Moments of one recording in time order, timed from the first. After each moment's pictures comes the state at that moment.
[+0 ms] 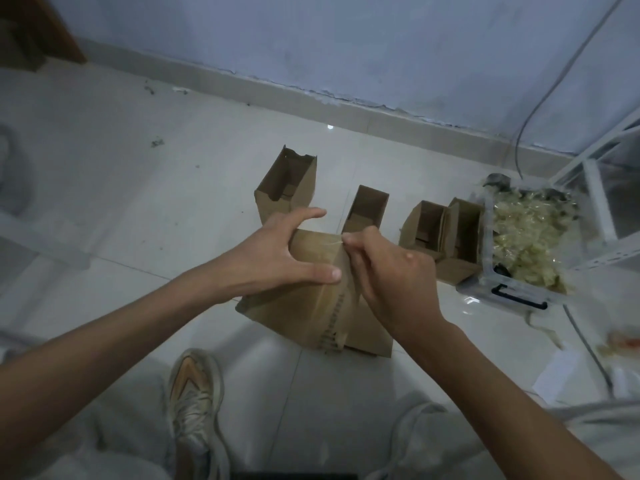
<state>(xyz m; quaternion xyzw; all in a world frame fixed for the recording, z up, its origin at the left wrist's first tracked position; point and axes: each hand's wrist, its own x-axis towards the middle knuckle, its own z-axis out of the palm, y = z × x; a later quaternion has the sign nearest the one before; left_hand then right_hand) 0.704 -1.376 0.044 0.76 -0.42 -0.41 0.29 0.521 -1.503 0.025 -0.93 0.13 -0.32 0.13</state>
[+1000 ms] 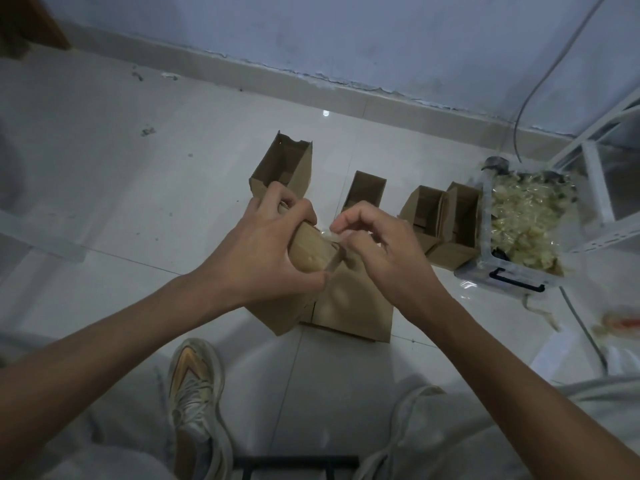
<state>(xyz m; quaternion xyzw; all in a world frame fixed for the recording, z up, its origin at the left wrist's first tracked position) 0.687 -1.366 0.042 0.81 -0.53 -0.15 0.22 0.529 -1.500 0.047 -0.83 0.23 -0.17 0.48</state>
